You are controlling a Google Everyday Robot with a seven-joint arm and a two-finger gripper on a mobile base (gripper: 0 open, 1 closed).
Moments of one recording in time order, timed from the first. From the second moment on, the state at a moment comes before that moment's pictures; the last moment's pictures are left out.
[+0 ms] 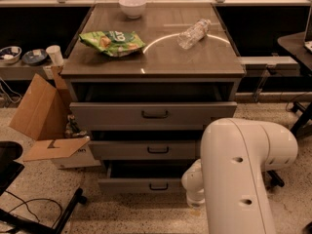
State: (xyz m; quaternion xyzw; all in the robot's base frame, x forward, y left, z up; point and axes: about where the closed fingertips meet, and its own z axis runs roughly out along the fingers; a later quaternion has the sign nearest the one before) arm 0.458 -0.186 0.234 0.61 -0.78 -0.02 0.09
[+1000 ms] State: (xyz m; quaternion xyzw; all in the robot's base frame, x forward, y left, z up) arm 0.537 -0.177 0.230 0.63 -0.78 0.02 -0.02
